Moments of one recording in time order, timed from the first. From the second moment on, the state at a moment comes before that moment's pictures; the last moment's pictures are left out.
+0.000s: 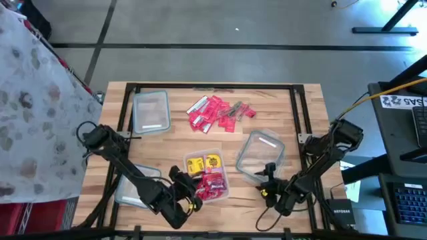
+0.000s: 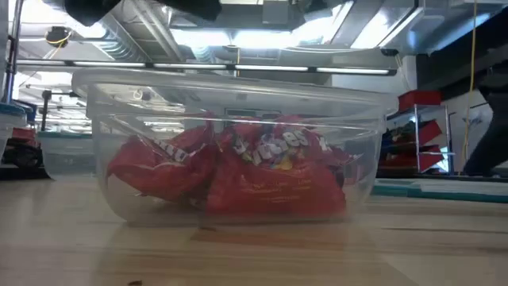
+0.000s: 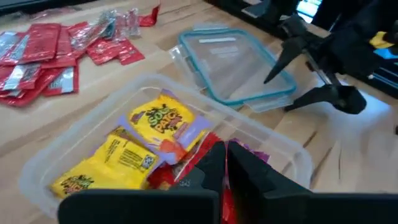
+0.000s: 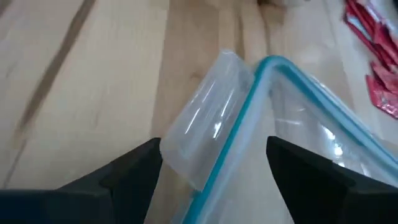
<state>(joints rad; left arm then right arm) -0.72 1.87 1.40 -0.60 -1.04 -1.25 0.94 1.70 0.66 -0.30 0.77 0.64</state>
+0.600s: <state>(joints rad) -0.73 1.87 1.40 -0.68 -1.05 -1.31 0.94 1.70 0.66 -0.33 0.75 0.78</state>
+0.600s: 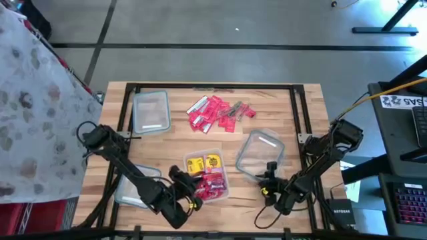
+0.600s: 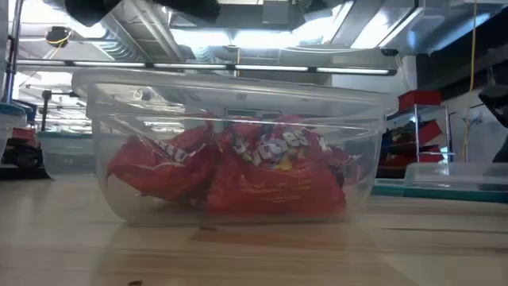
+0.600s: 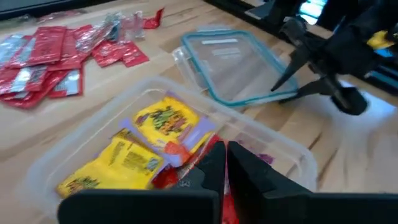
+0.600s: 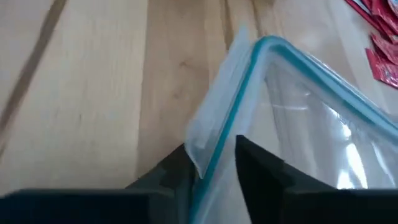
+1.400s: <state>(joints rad) -0.82 1.92 1.32 -1.07 -0.70 -1.88 0.94 1.59 1.00 -0.87 0.98 0.73</state>
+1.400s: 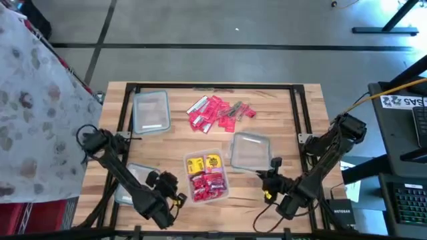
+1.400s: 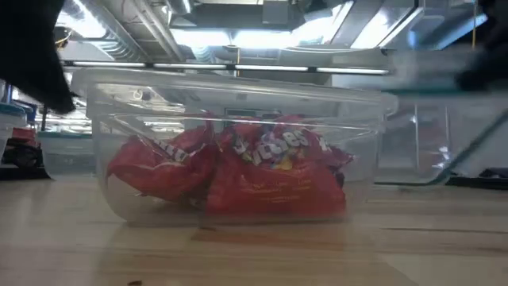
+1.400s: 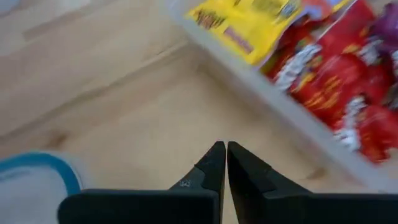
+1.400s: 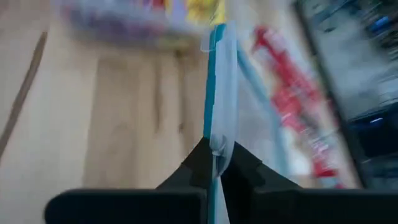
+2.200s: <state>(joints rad) -0.70 1.98 1.17 -0.79 -1.09 -1.69 0.75 1.62 1.07 -0.15 0.90 -0.30</state>
